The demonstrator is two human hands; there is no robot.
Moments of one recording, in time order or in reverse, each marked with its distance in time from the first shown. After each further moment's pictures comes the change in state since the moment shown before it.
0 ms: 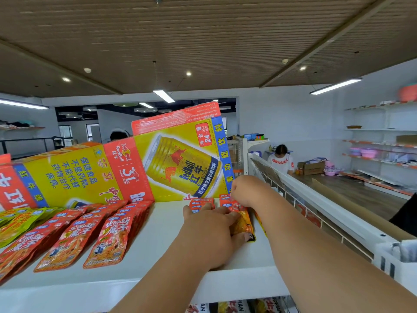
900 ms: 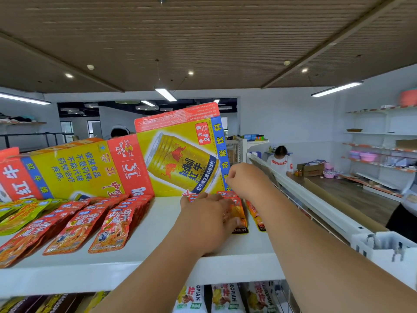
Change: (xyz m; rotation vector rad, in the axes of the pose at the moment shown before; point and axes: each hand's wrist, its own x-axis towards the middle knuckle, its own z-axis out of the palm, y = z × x) left_hand 0.004 -0.004 -0.001 -0.083 0.140 -0.042; right_hand -0.038 -0.009 -0.030 0.165 0.224 -0.035
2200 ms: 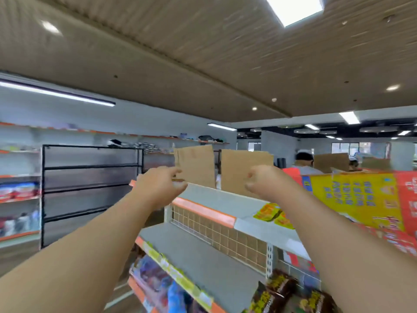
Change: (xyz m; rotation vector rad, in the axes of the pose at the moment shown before) left_hand -0.479 -0.460 -0.319 0.286 0.222 -0.956; right_hand -0.156 -0.607 0.058 0.150 -0.126 -0.781
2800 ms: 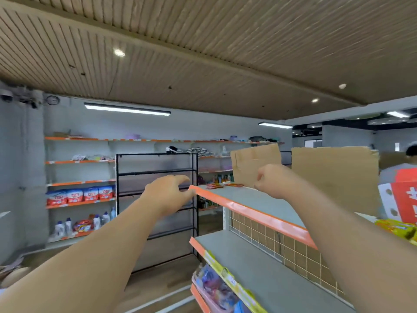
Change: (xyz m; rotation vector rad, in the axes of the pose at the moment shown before) left_hand 0.030 -0.180 -0.006 0.045 -0.020 -0.214; right_hand 0.126 -0.158 0.093 0.219 -0.089 -0.186
